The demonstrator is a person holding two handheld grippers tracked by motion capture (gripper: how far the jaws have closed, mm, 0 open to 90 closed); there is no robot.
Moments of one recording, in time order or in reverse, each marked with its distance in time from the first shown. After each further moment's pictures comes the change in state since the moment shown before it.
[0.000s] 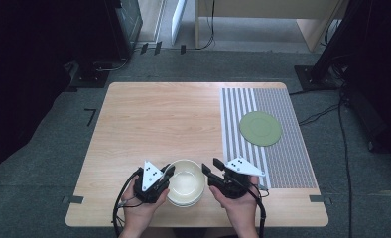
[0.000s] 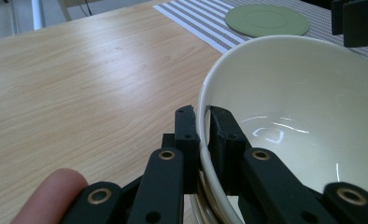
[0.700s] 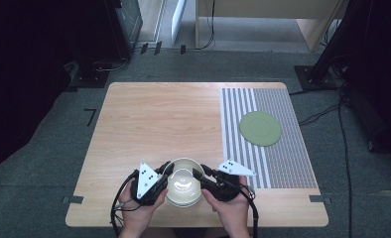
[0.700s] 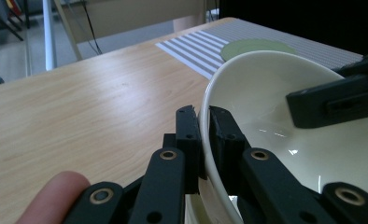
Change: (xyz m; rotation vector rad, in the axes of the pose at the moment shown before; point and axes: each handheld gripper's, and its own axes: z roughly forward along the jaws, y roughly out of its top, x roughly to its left) left arm -0.006 0.011 -0.019 -0.129 0.013 0.038; right arm 0.012 -0.010 0.014 0.049 0.124 0.049
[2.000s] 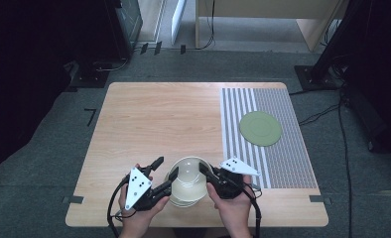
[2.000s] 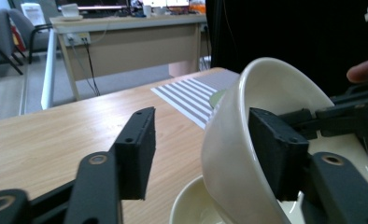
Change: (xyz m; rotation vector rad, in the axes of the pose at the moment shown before) left arm -0.003 0.009 -0.021 -0.187 -0.024 -0.056; right arm 0.003 0.011 -0.010 -0.038 -0.076 -0.017
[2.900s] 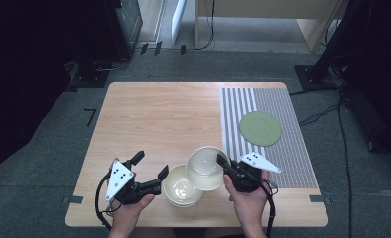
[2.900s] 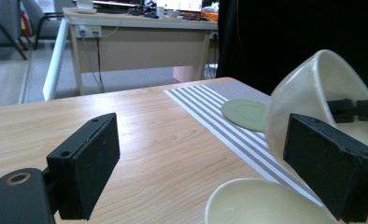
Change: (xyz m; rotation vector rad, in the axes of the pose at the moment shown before) left arm 0.035 0.003 -0.008 -0.010 0.024 -0.112; right arm -0.033 0.015 -0.023 -0.070 -0.096 0.045
